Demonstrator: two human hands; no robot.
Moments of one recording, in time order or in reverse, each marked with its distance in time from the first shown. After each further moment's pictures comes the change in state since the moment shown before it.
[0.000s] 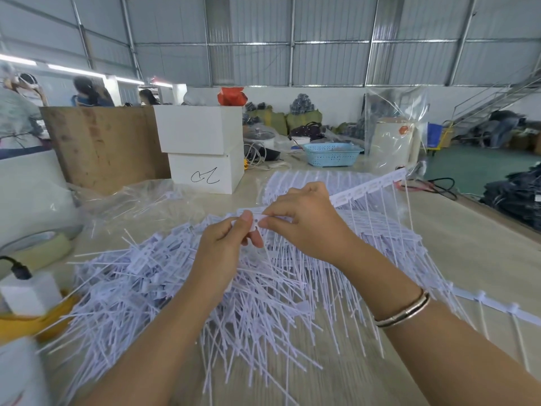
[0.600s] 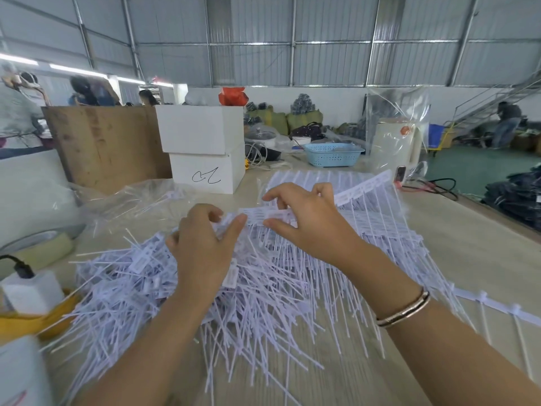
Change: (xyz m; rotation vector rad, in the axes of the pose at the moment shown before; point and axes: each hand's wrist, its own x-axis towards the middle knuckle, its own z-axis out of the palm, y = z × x) left_hand 0.006 -0.011 -0.013 0.644 0.332 0.101; right_hand -0.003 0.006 0.004 -0.009 0.043 -0.002
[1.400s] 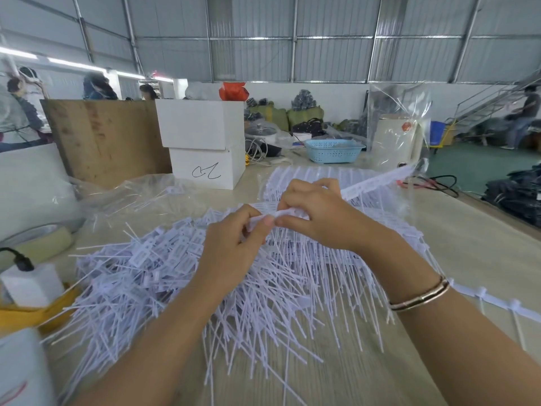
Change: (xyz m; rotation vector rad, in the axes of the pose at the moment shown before) left_hand -0.012 0.018 0.000 -0.396 -0.341 0.222; right_hand 0.002 0.018 -0.013 0.006 -0.239 -0.003
